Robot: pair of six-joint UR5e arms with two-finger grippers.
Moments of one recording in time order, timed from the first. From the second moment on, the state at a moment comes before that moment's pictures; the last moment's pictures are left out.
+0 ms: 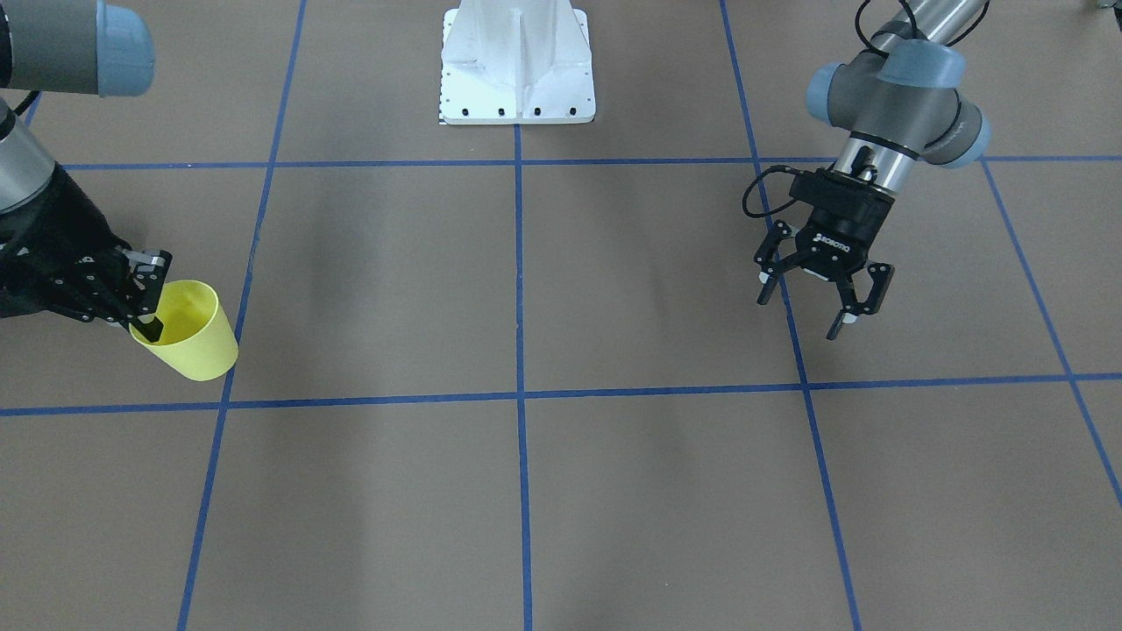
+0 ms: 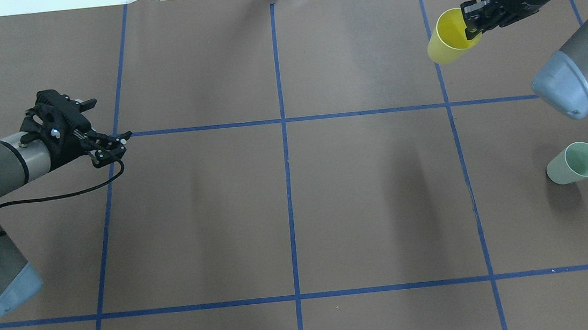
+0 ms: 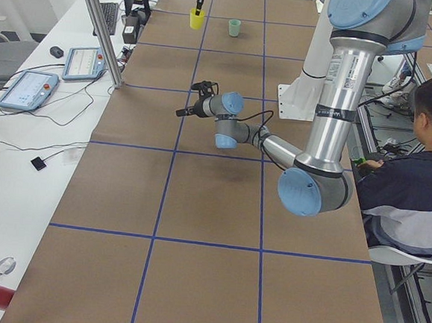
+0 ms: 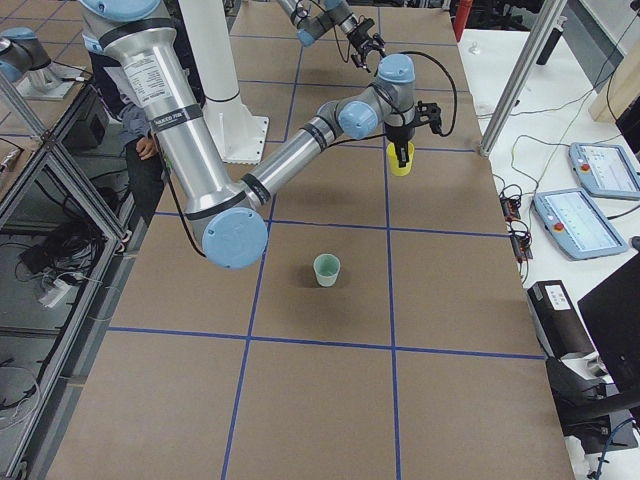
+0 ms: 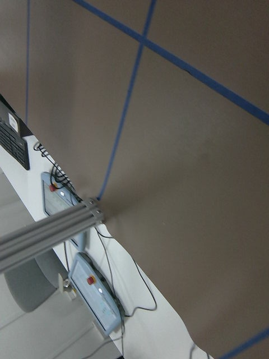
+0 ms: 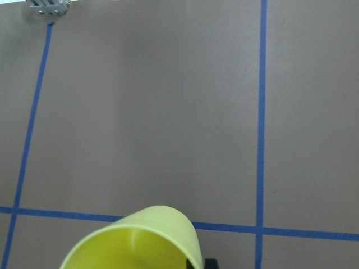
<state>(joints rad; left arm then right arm) -0.72 -1.66 -1.70 -2.64 -1.52 -0.26 1.09 -1.17 1.86 -1.56 2.16 0.69</state>
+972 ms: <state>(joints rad) -1.28 -1.50 -1.79 -1.98 -2.07 0.06 1.31 -1.40 1.87 -1.56 2.31 0.25</state>
